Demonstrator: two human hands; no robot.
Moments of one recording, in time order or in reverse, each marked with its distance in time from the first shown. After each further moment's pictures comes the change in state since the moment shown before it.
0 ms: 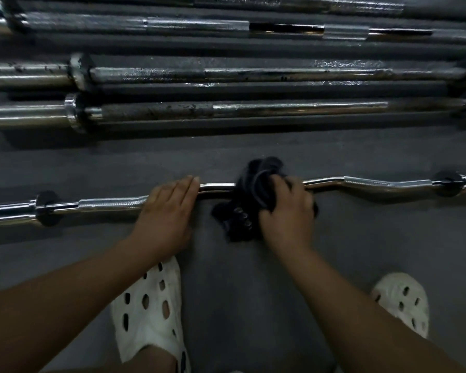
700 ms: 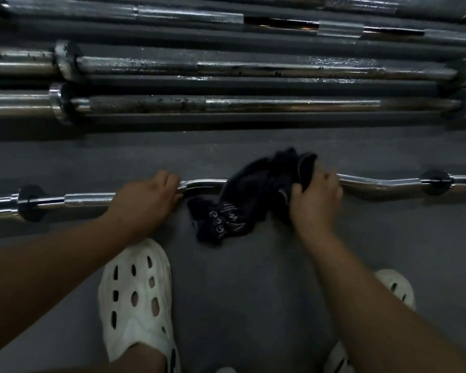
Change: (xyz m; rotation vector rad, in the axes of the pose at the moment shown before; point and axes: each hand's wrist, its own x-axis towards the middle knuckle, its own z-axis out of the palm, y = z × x) left_hand 0.020 -0.027 -0.005 0.048 0.046 0.033; right_hand 0.033 0.038 -0.020 0.006 0.124 0.275
